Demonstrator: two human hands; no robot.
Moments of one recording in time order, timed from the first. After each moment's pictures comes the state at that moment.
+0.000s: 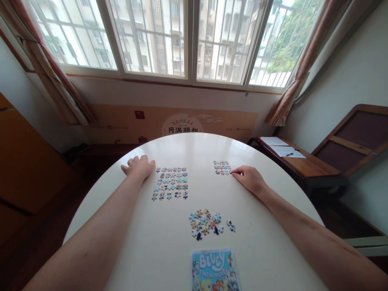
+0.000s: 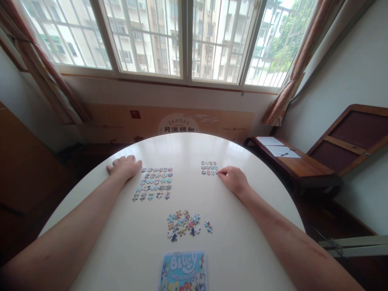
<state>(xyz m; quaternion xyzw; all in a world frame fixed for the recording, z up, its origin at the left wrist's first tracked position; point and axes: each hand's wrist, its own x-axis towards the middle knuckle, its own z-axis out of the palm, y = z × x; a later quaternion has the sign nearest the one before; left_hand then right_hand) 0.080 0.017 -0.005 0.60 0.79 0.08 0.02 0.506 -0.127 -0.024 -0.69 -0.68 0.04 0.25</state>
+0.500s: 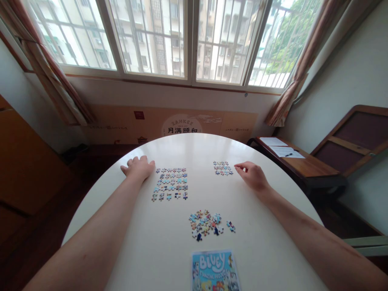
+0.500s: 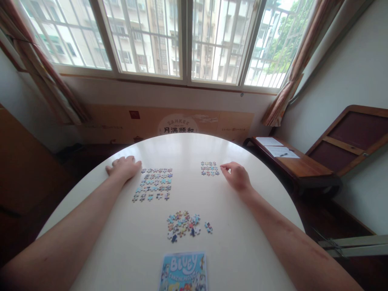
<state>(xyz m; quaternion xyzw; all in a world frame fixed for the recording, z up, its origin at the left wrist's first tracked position) 0.078 0.021 -0.010 0.60 0.79 0.09 0.02 0.511 -0.126 -0.024 -0.66 -0.66 0.00 0.35</state>
